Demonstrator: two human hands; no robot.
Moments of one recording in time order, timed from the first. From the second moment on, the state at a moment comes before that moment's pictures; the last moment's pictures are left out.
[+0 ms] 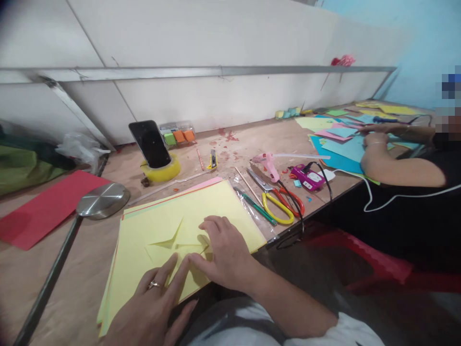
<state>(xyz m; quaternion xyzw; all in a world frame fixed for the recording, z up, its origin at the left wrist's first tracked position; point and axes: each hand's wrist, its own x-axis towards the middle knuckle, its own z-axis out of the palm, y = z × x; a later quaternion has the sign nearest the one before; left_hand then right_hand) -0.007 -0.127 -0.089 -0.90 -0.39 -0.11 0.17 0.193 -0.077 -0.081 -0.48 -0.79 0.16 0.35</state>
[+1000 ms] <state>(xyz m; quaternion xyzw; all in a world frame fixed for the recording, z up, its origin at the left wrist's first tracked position) -0.005 -0.128 -0.084 -0.90 -0.41 -0.10 0.13 0.190 -0.074 -0.080 -0.50 -0.78 0.18 0.33</state>
